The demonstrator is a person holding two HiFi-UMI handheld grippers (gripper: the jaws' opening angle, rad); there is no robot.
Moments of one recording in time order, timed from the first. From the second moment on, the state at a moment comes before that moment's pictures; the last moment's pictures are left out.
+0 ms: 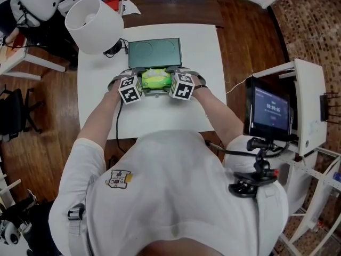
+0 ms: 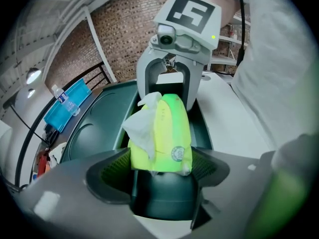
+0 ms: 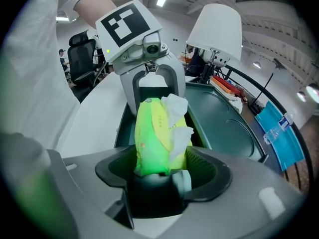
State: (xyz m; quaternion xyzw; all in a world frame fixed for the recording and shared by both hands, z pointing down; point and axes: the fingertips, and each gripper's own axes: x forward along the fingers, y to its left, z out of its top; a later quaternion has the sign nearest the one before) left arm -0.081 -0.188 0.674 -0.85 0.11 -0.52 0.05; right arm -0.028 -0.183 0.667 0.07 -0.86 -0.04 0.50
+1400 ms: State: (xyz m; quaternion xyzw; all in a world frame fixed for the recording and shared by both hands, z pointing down) left arm -0.096 -0.185 0.640 -0.87 0.15 -0.48 0.06; right arm -0.022 -0.187 0.658 0.04 -0.87 -0.04 0.49
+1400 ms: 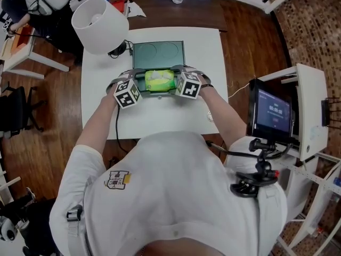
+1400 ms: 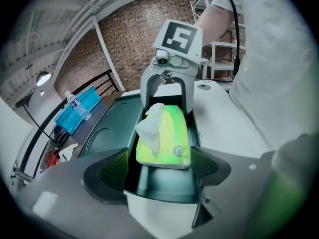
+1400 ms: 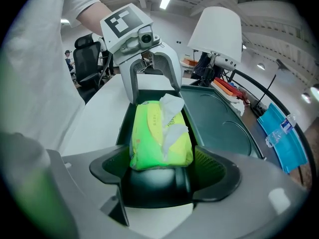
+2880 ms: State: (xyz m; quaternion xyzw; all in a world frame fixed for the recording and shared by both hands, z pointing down) left arm -0.083 -0.020 0.628 -0.90 0.30 -0.31 -0.09; right arm -0.018 -0.031 0.611 0.15 -0.93 0.05 0.32
